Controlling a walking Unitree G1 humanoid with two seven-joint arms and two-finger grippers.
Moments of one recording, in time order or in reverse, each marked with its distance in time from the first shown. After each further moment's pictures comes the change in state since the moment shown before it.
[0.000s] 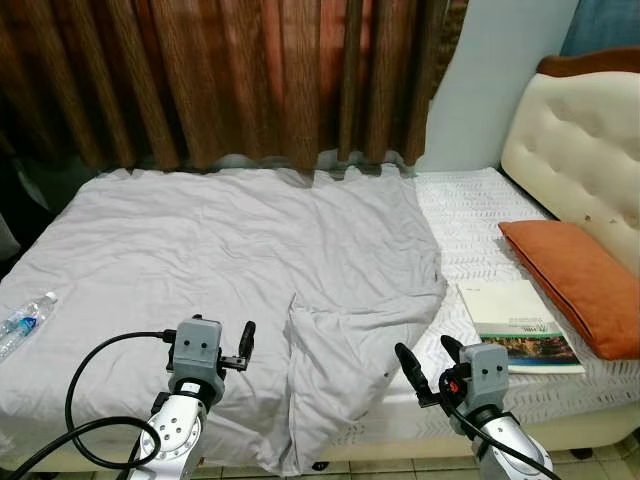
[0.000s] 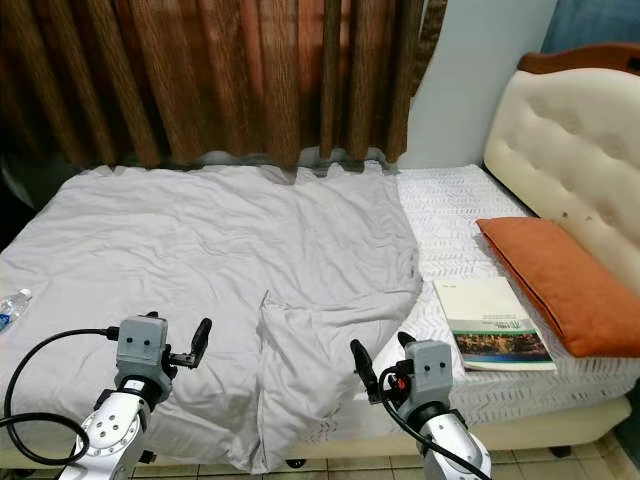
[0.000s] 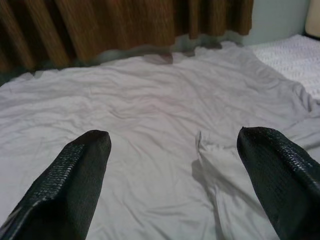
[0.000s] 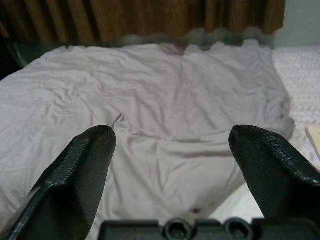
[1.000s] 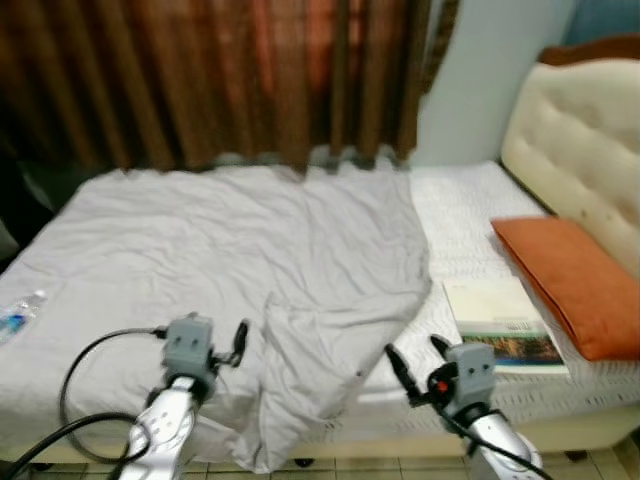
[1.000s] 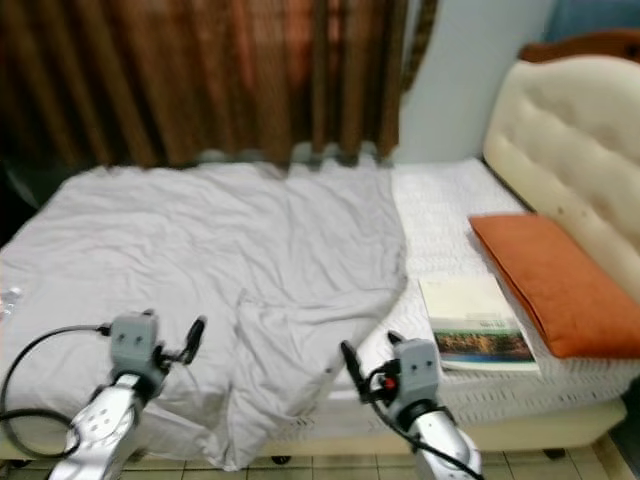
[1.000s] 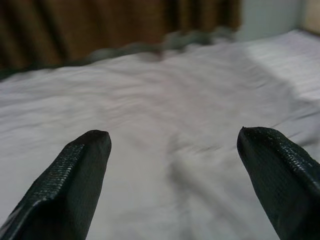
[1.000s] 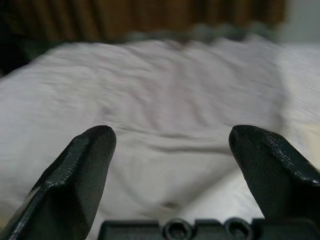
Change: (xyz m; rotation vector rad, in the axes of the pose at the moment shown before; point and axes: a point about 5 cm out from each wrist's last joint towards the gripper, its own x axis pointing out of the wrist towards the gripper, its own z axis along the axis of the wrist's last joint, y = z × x) left arm 0.009 -0.003 0.005 -0.034 -0.036 -0.065; right arm 0.004 0.004 0.000 -0.036 0.000 0.010
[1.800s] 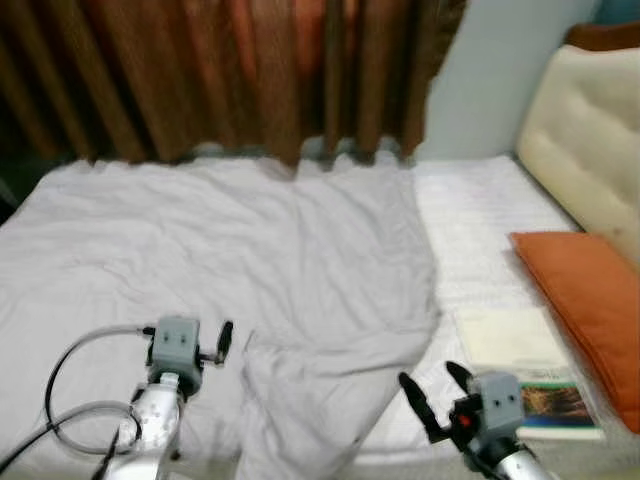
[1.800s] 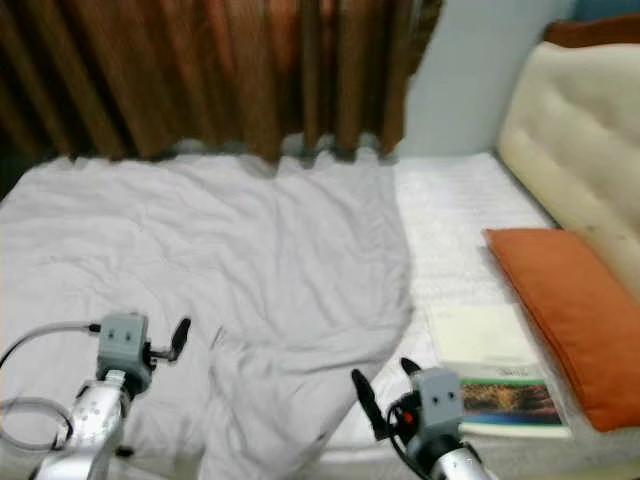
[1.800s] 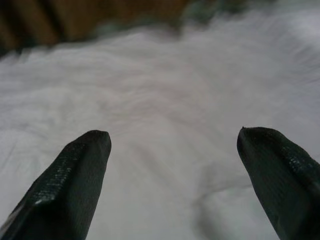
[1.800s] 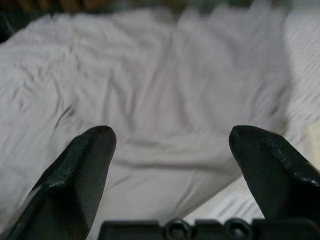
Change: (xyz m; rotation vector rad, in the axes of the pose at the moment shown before) left arm 0.007 0.046 -0.013 0.091 0.085 0.115; right arm -0.049 0.010 -0.006 0.045 0.084 0.032
